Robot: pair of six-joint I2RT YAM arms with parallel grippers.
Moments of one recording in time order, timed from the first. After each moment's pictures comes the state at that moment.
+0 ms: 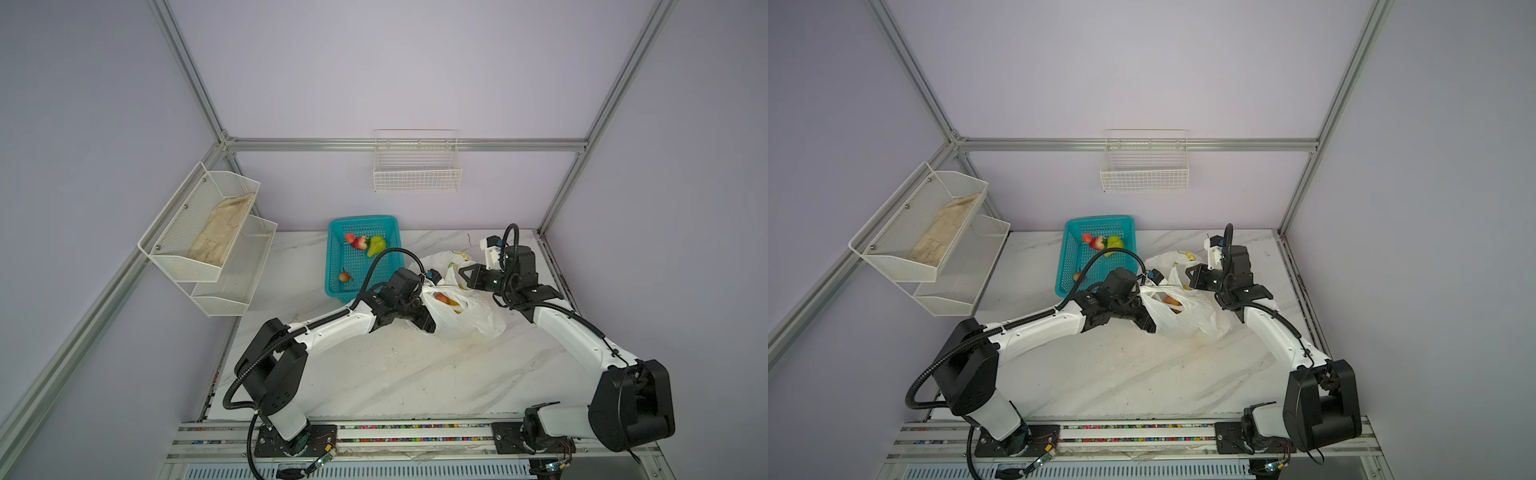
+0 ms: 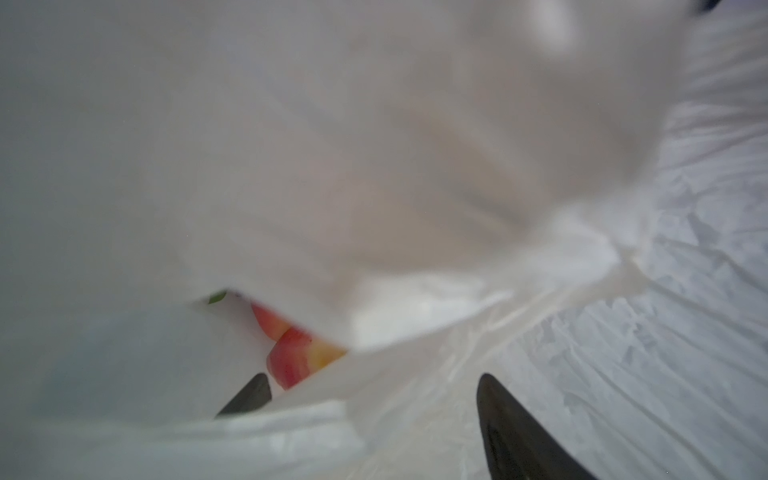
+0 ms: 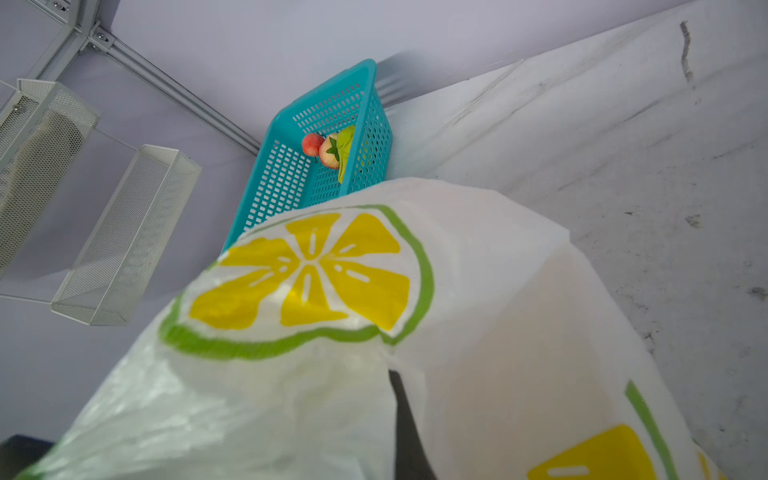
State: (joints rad) left arm -0.77 1.65 1.19 -0.22 0.39 -0.20; right arm 0.23 1.35 0.97 -0.15 -0.44 0.46
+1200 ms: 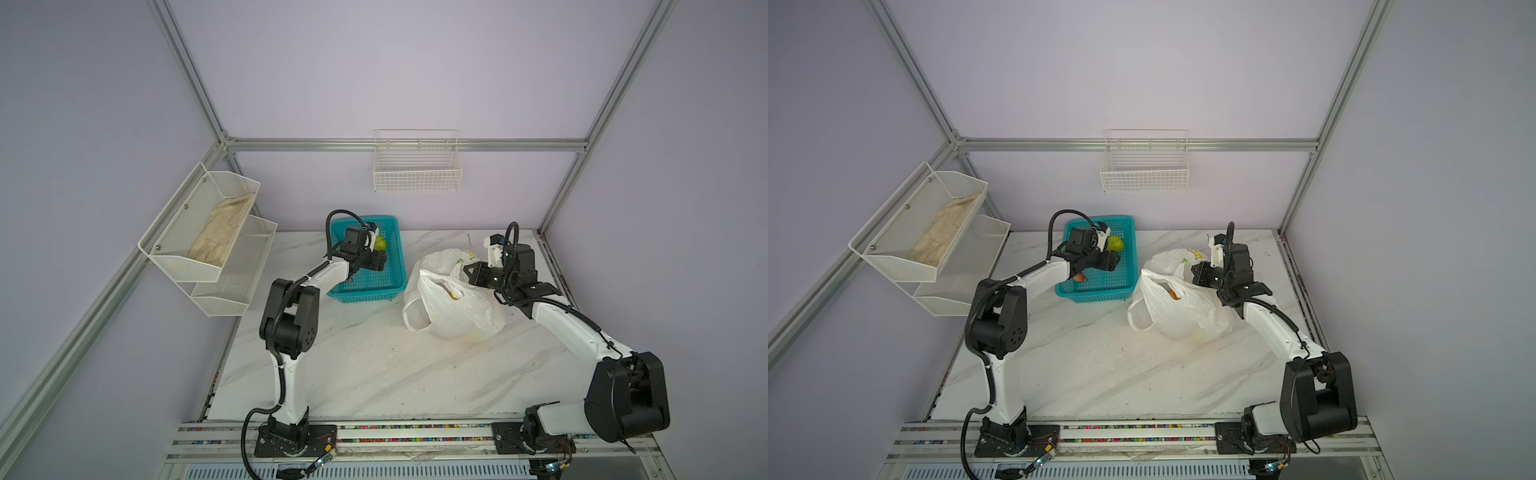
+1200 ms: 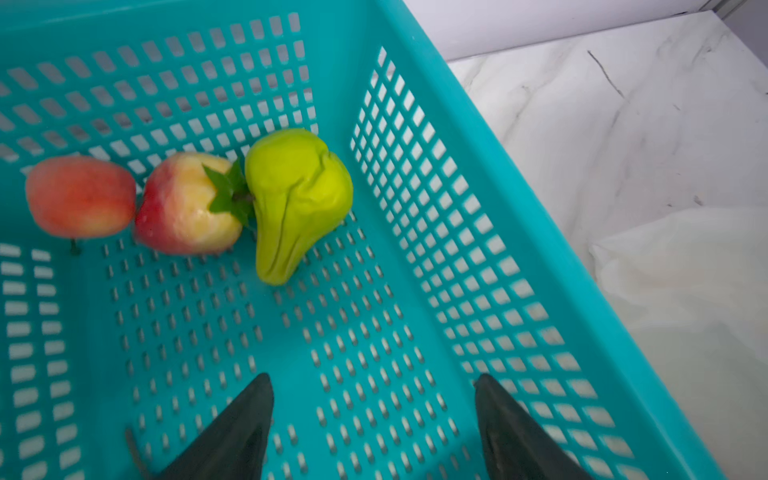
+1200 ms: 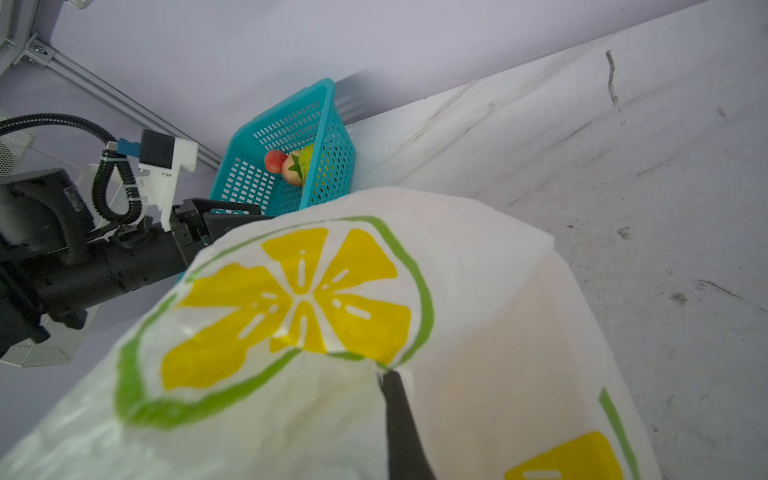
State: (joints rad) left arm -0.29 2.11 1.62 -0.22 0.12 -0.02; right arm 0.21 1.40 0.99 -0.14 -0.37 0.44
